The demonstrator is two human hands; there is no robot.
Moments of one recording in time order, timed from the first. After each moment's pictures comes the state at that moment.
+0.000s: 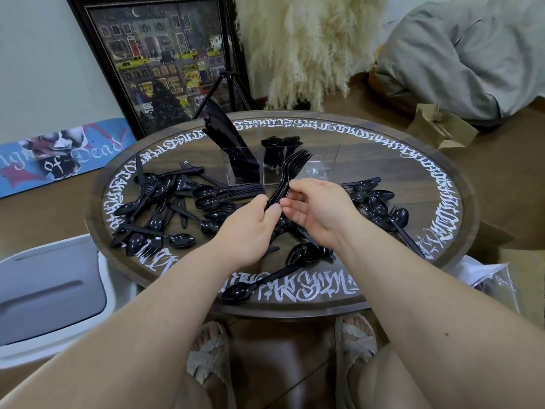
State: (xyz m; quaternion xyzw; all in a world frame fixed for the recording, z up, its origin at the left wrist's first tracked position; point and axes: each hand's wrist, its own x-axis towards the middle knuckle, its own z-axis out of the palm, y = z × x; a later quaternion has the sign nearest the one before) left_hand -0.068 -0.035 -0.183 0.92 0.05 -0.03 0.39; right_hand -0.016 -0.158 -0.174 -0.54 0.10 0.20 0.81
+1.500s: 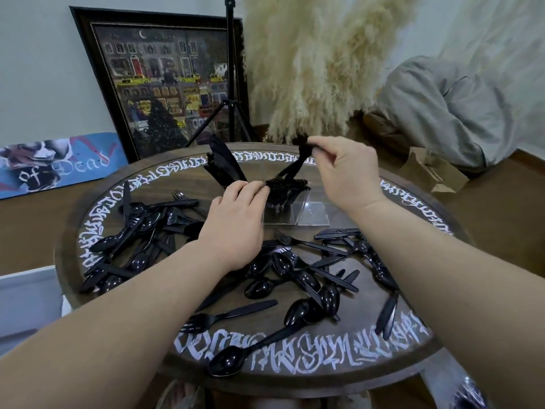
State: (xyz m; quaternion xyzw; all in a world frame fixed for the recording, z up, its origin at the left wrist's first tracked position) left_hand 0.015 0.009 -0.197 0.99 -0.05 0.12 0.05; right_hand 0.084 -0.162 -0.126 -0.88 -0.22 -0.25 0.33
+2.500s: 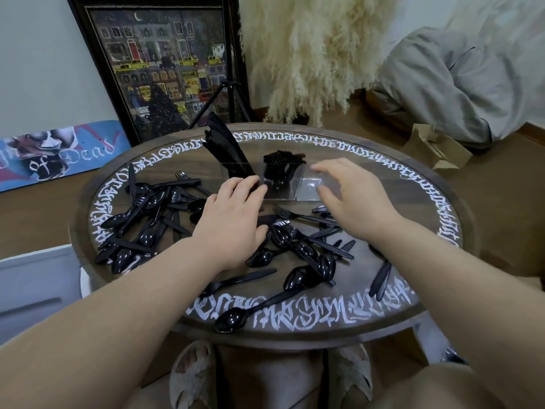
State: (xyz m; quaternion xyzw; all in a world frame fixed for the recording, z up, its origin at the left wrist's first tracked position) left_hand -0.030 0.000 -0.196 1.00 -0.05 0.07 0.03; right_hand 0.029 -0.205 -0.155 -0.93 -0.27 -0.10 0.23
